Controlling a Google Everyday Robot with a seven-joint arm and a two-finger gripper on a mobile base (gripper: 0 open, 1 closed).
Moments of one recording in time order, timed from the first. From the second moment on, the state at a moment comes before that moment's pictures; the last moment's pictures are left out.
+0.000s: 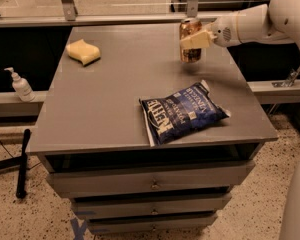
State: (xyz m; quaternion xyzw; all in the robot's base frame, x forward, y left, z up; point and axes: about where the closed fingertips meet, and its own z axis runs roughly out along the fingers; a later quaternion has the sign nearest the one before) arm 0.749 -0.141 0.910 -0.38 0.76 0.26 0.46
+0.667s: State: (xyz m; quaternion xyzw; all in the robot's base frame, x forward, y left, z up) arm 0.683 -0.168 0.919 -0.38 0.75 0.30 0.45
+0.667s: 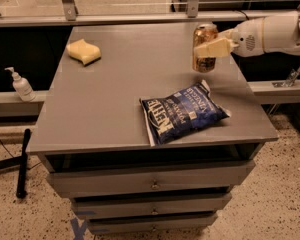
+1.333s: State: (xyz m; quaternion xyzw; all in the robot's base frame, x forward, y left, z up) arm 0.656 -0.185 0.893 -0.39 0.72 0.33 0.46
